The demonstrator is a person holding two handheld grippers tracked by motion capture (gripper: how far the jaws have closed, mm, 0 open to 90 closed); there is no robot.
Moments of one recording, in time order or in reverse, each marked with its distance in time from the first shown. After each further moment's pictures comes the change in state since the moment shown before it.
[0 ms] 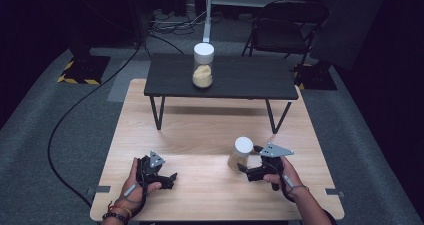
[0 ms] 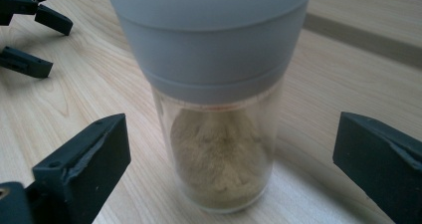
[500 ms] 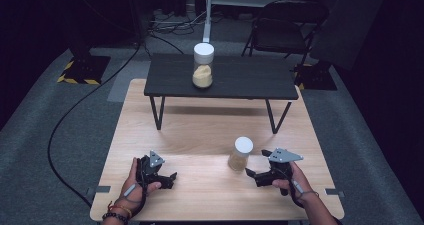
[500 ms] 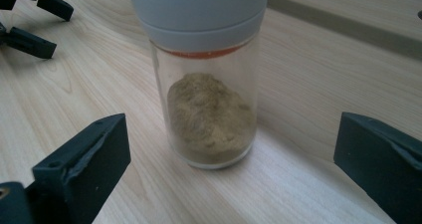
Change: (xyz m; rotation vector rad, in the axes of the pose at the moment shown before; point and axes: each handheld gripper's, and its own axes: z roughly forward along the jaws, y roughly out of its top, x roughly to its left) left arm 0.000 0.000 0.000 0.001 0.007 -0.004; right arm -0.003 -0.009 -0.023 0.015 -0.010 -0.009
